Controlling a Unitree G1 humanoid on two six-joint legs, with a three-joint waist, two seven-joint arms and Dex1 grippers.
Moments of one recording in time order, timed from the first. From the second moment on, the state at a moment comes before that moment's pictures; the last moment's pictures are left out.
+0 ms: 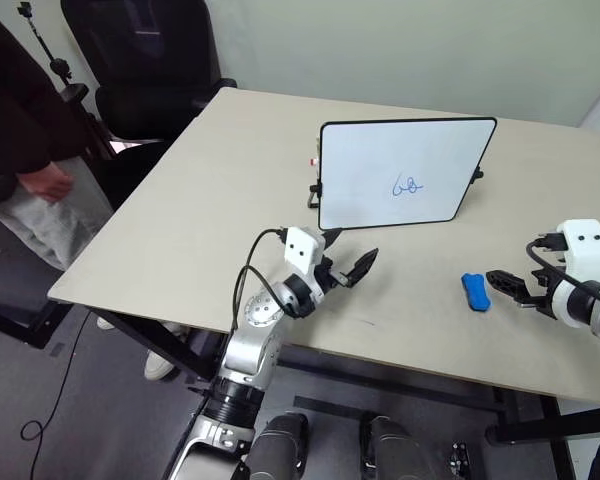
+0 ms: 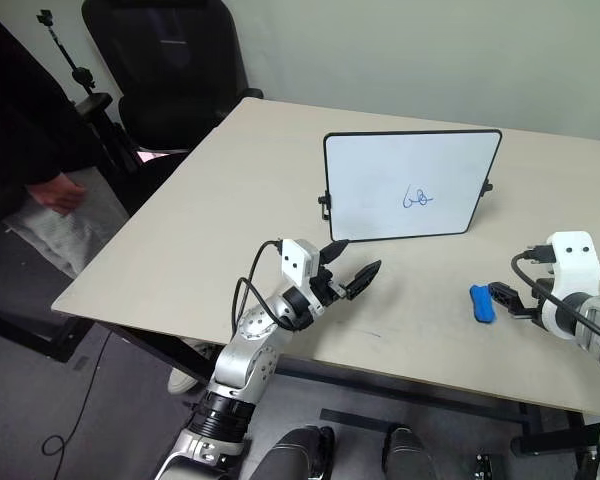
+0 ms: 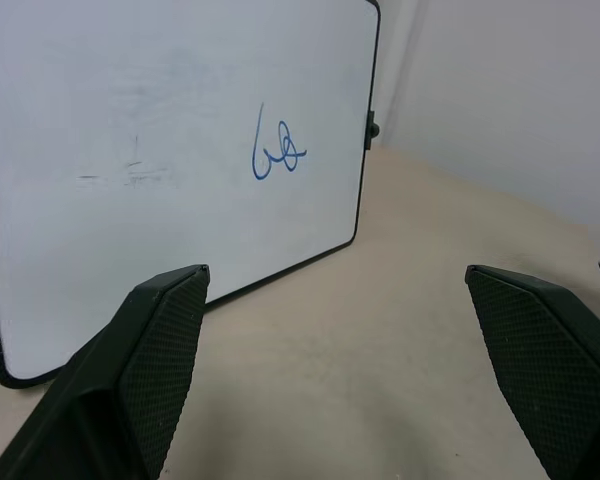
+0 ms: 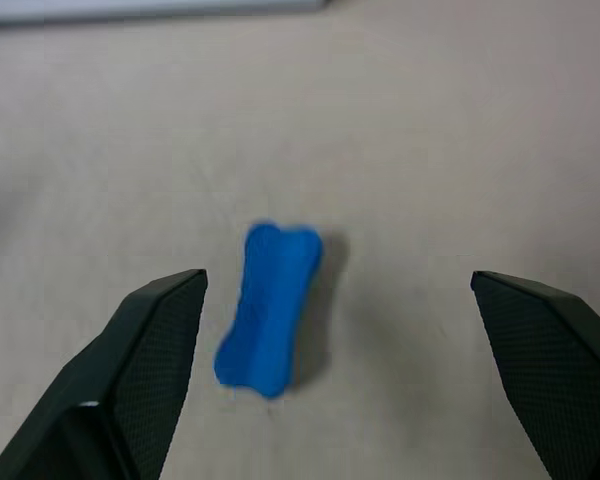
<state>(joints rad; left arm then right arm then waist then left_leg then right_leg) -0.37 0.02 -0.15 0.06 -0.25 0.13 -0.52 -0.34 -0.76 -0.51 -0.46 0.59 1.61 0.30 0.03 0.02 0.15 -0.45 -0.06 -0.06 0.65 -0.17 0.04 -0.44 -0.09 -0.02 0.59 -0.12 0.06</state>
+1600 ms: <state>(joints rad) -0.27 -0.05 -0.18 0.00 -0.25 0.13 -0.45 -0.95 -0.99 0.33 0.39 1.10 1.61 -0.02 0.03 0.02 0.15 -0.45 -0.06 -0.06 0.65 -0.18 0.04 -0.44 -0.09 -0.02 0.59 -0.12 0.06</state>
